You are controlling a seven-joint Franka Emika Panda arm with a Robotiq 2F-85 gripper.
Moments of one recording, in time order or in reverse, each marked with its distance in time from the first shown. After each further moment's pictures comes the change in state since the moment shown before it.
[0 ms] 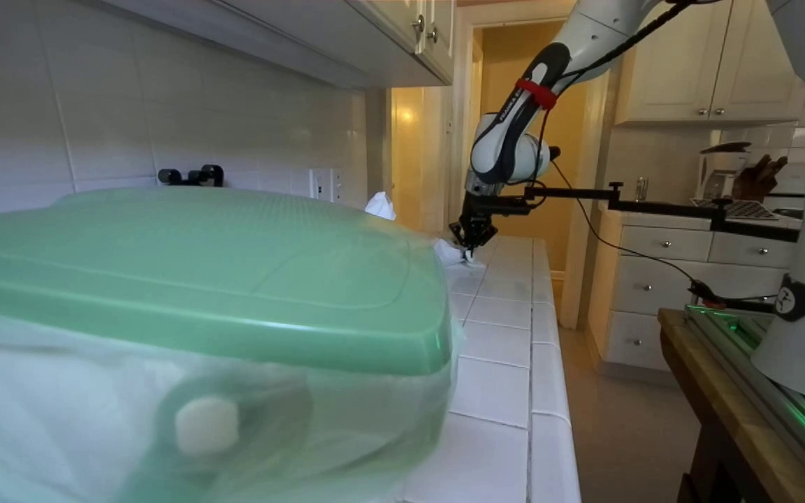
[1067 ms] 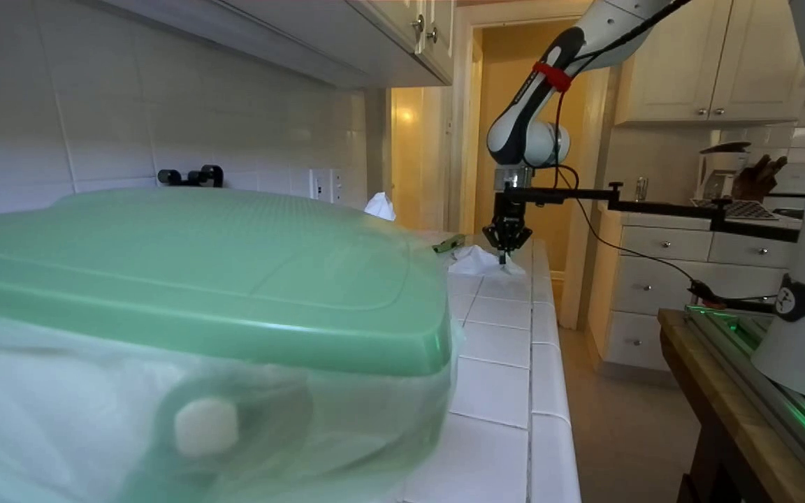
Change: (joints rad) arm -0.082 -0.093 -0.035 -0.063 0.146 -0.318 -0.215
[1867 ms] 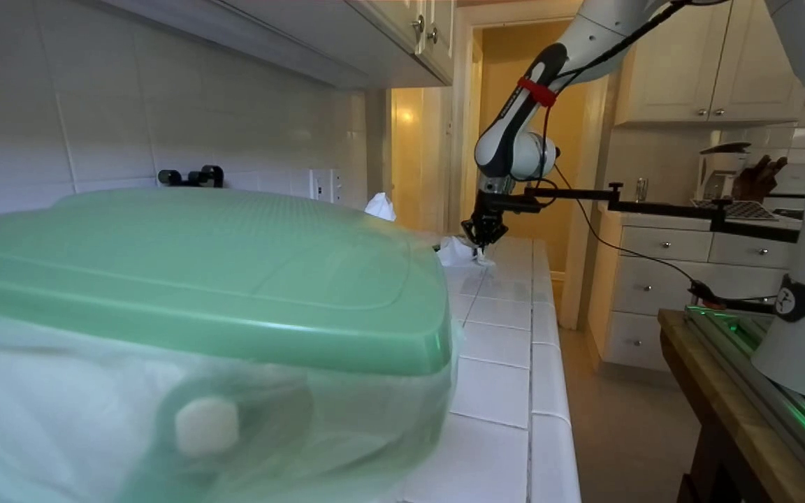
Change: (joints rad) arm 0.024 0.090 0.016 0.072 0.001 0.282 0.027
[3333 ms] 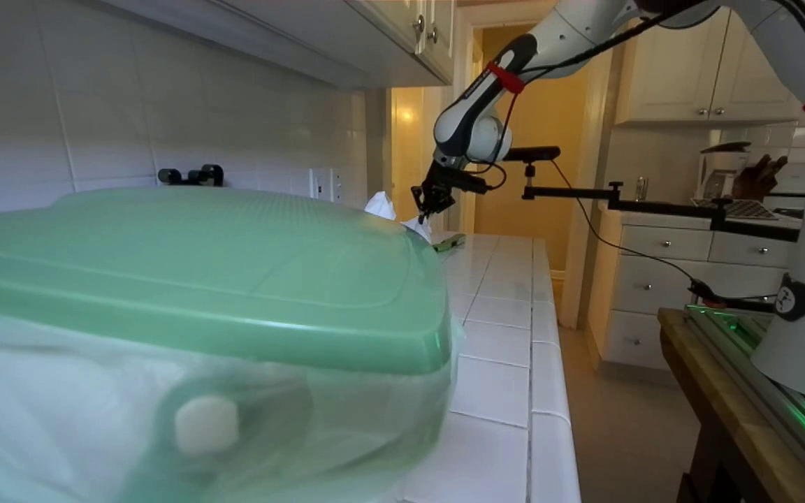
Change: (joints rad) arm -0.005 0.125 0.092 0.334 0.003 0.062 0.038
